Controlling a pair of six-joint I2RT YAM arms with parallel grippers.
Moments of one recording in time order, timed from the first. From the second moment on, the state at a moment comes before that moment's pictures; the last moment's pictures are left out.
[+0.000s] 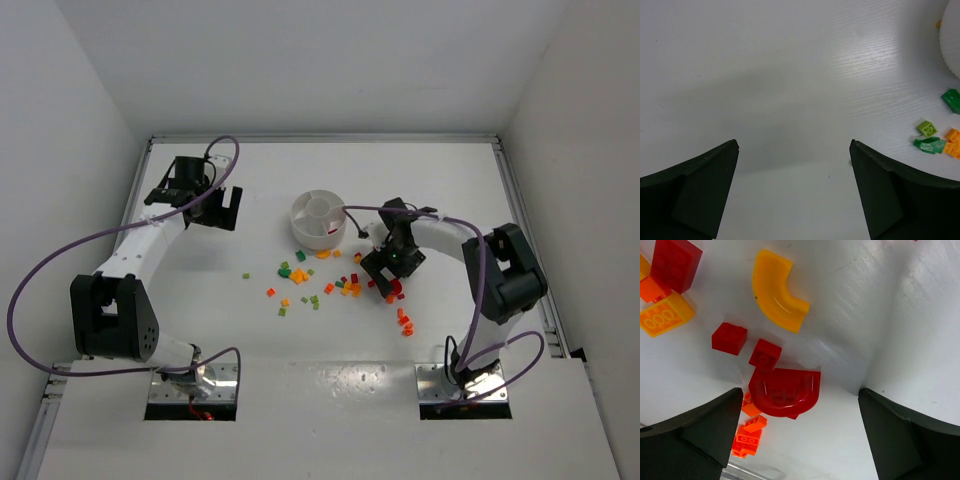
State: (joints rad) left arm -0.06 1.44 1.14 -0.57 0.04 0.15; right arm 0.40 1.76 0.97 -0.68 -0.15 -0.32
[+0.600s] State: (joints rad) left arm -0.06 1.45 1.14 -0.57 0.04 0.15; right arm 0.41 1.78 0.99 -0.68 -0.16 -0.31
